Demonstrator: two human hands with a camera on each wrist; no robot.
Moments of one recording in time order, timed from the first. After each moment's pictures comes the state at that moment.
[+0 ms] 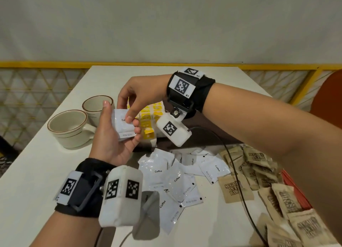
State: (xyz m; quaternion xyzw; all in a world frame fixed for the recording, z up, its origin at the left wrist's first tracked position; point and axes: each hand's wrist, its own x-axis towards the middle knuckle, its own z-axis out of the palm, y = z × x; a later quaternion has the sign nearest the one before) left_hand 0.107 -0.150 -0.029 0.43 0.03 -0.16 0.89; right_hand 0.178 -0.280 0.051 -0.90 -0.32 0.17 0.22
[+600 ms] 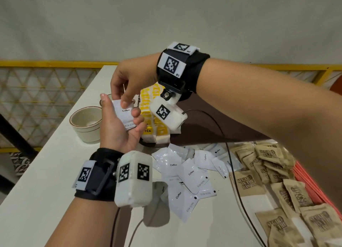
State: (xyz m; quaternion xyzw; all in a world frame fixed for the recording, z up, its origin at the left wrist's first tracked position) left_hand 0.113 -0.133 -0.020 0.36 0.00 -0.10 0.93; right_hand 0.189 -0.228 0.087 -0.91 -0.34 0.18 0.13
